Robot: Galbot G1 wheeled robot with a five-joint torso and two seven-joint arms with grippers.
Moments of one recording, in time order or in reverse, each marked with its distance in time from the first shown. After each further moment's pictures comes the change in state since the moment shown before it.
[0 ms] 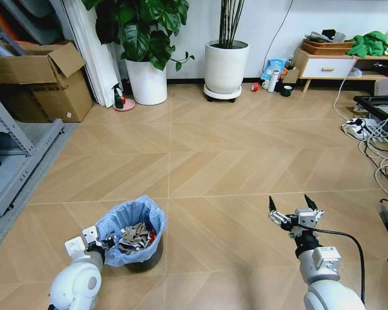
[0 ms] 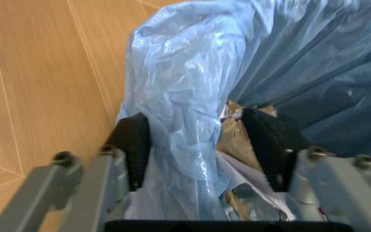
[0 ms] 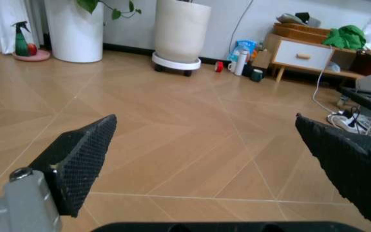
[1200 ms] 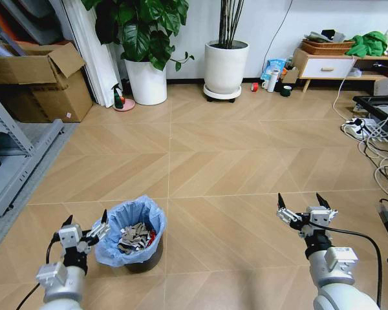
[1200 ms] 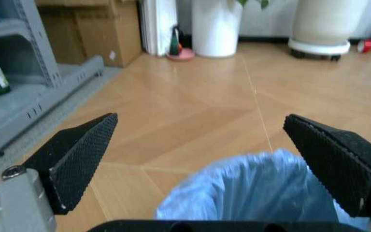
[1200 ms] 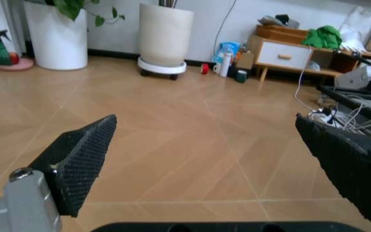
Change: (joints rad) left arm 0.274 -0.049 -0.103 -0.152 0.447 -0.606 0.377; right arm -0.032 0.034 0.061 0.113 0.023 -0.081 0.015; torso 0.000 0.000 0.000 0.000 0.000
